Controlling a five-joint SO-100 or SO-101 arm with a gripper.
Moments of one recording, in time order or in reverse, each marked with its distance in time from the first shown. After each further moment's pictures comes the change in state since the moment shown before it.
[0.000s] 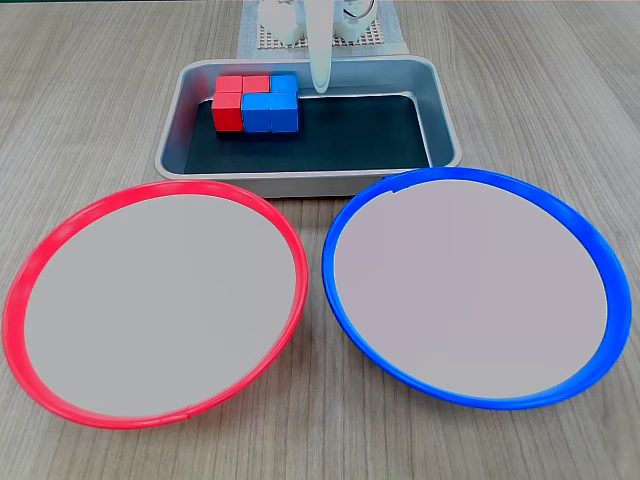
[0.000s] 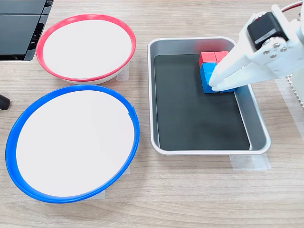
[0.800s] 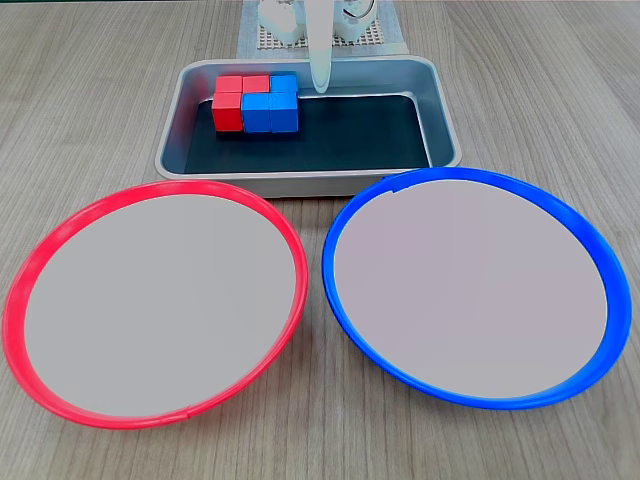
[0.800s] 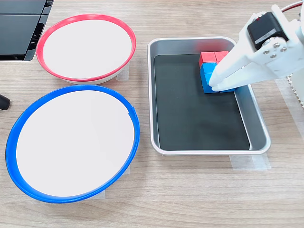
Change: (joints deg) arm 0.0 0.0 0.0 0.0 0.0
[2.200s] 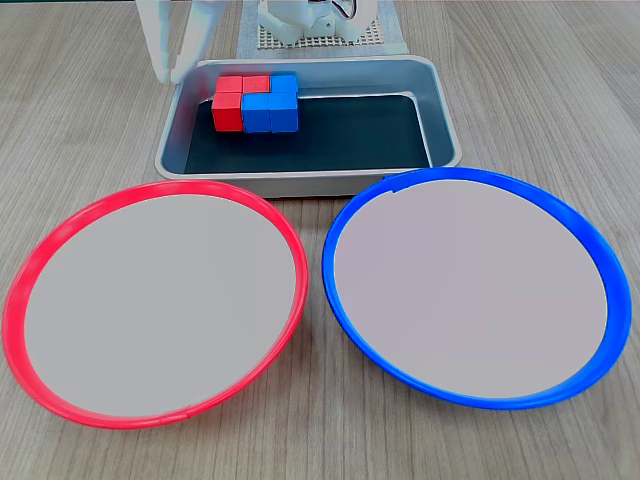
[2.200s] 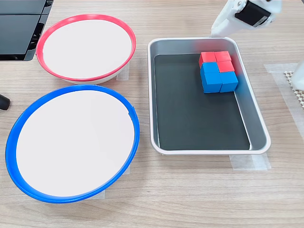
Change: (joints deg) arm 35.3 -54.3 -20.5 -17.0 -113.6
